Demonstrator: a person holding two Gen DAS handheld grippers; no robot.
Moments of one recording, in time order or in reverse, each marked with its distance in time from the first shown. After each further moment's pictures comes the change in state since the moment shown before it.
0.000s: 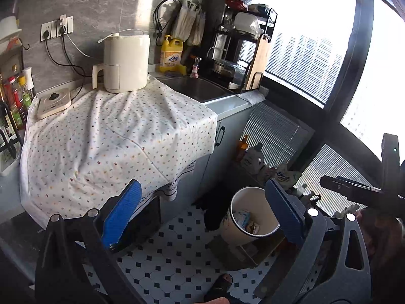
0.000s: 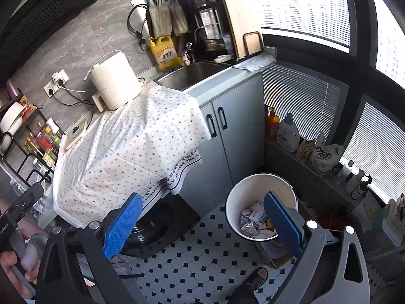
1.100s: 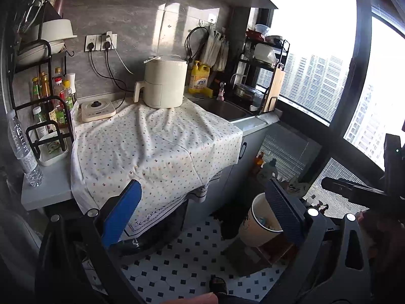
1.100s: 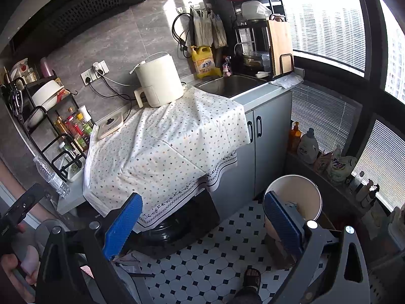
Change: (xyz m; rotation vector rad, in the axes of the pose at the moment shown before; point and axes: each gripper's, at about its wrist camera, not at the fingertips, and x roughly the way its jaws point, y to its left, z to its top) left arm -0.129 0.073 -0.044 -0.037 -0.133 0.075; right arm -0.072 0.113 -0.056 -0.087 -0.076 0.062
